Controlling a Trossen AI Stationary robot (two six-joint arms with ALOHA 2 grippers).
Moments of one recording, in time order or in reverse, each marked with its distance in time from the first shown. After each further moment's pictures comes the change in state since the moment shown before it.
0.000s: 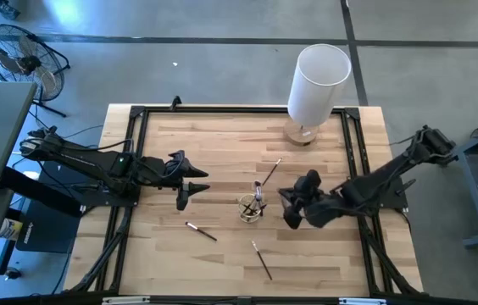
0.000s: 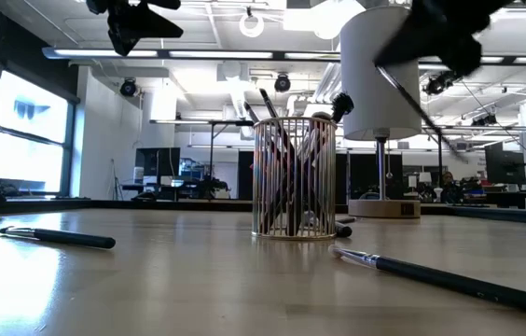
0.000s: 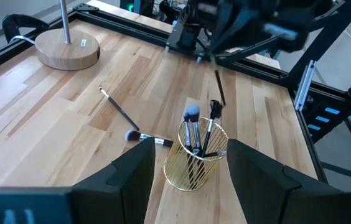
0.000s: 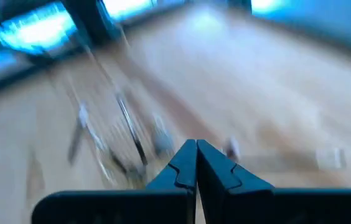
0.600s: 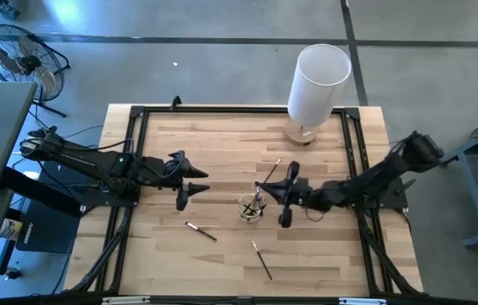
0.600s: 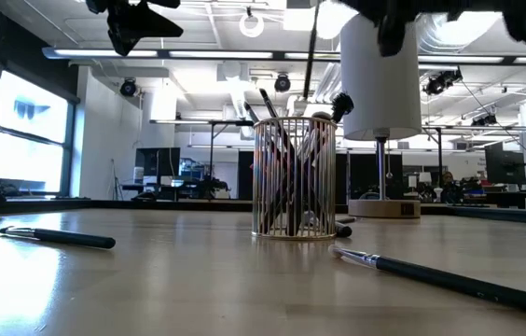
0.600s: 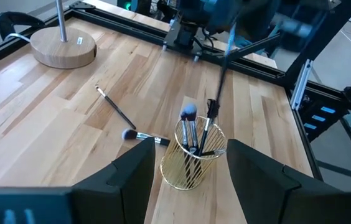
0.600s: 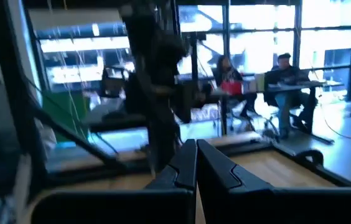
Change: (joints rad) left arm 0.000 0.000 0.000 0.000 0.013 -0.006; right arm -0.135 0.196 -0.265 1.384 -0.235 -0.840
